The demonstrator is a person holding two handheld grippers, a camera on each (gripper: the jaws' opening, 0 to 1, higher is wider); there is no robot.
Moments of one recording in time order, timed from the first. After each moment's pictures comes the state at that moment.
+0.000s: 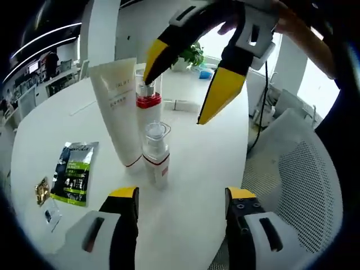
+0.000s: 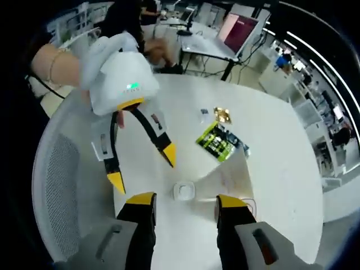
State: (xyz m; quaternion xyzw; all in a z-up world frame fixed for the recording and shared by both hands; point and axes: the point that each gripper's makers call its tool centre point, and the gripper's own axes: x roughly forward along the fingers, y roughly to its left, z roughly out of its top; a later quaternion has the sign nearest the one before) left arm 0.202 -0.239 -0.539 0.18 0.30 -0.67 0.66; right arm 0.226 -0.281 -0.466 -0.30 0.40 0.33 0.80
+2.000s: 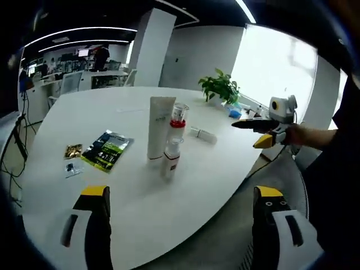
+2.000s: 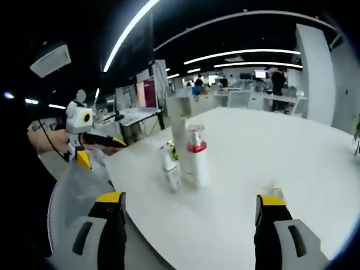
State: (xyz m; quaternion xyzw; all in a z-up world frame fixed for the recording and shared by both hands) left arm 0.180 -0.171 -0.480 0.04 0.29 -0.56 0.78; right arm 0.106 -0.379 -0.487 0.04 0.23 0.14 0.96
